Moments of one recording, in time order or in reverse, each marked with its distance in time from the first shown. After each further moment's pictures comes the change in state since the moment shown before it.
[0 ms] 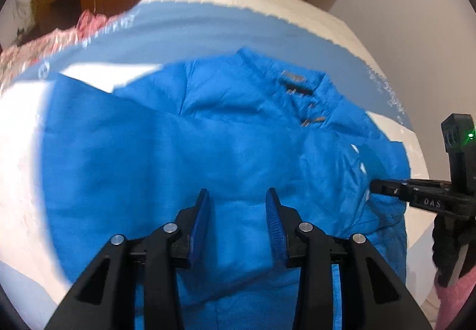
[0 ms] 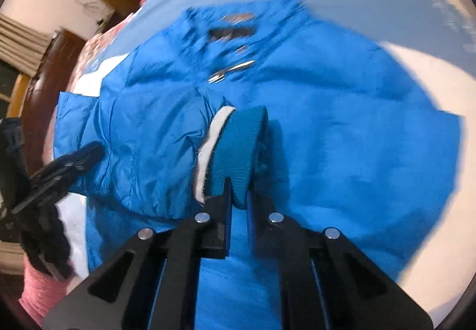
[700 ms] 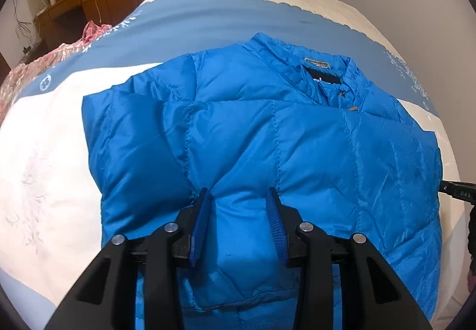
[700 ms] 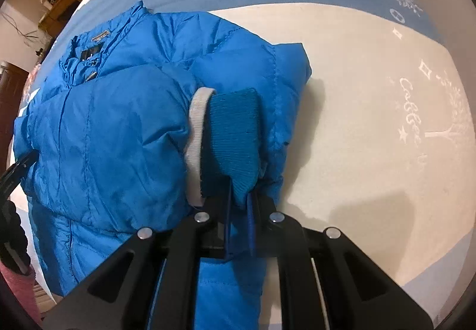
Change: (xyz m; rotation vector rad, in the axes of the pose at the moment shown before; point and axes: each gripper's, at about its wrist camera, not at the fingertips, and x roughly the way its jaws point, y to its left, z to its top) left arm 0.040 0.009 0.000 0.048 0.034 0.114; right arm -0.007 -0.106 -0.039 0.180 0.007 -0.188
